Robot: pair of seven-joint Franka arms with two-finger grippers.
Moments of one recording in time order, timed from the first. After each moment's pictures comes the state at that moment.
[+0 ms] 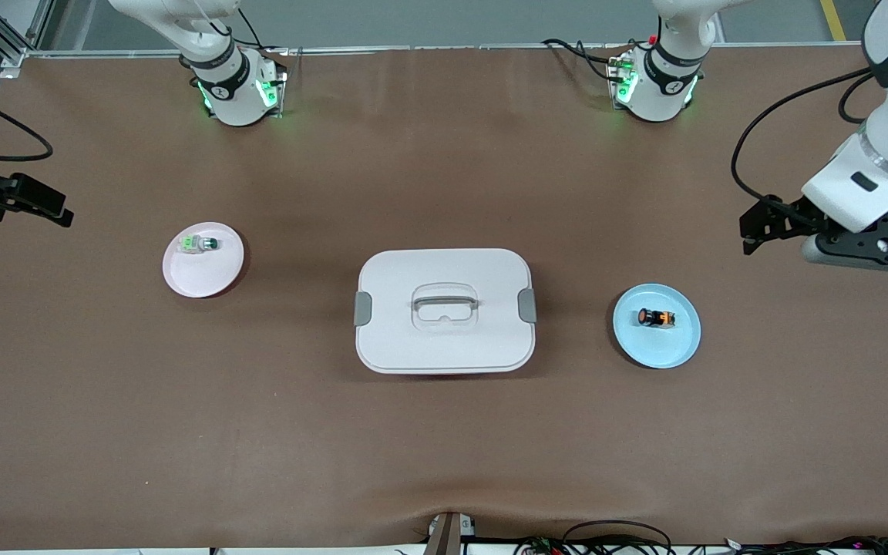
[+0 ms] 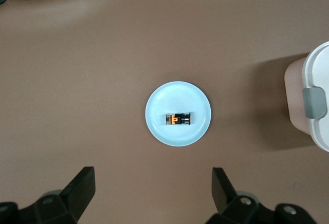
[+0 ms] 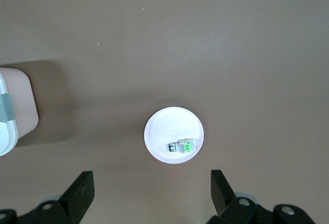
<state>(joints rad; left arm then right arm) 0.30 0.10 -0.49 -1.53 0.11 1.69 -0.03 -0.03 0.09 0.02 -1.41 0.01 1.46 0.09</state>
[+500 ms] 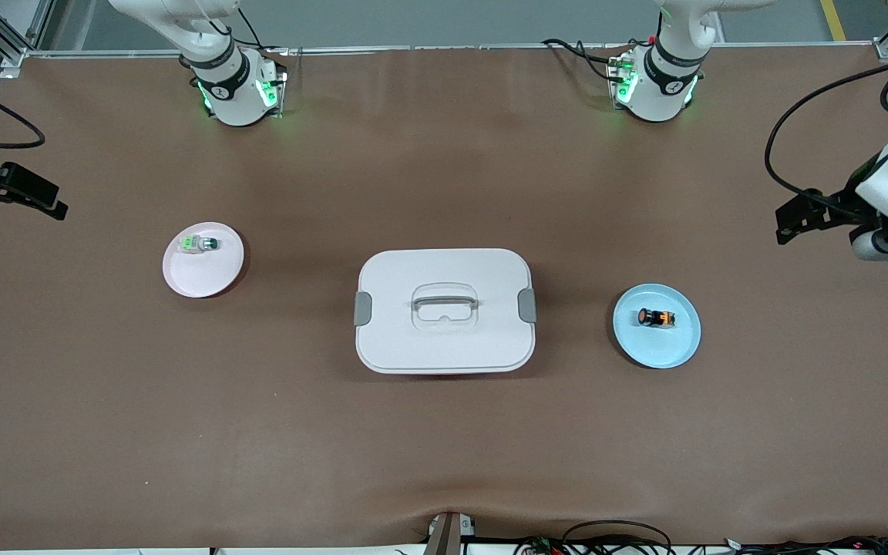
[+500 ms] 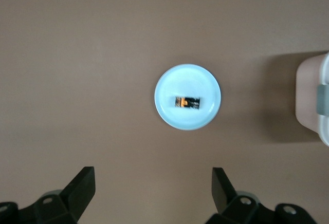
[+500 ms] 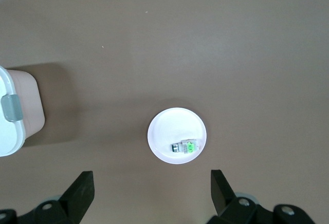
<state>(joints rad) -0.04 0.06 -0.05 -1.52 0.03 1.59 -0.04 -0.03 0.05 0.02 -1.44 0.03 1.48 0.09</state>
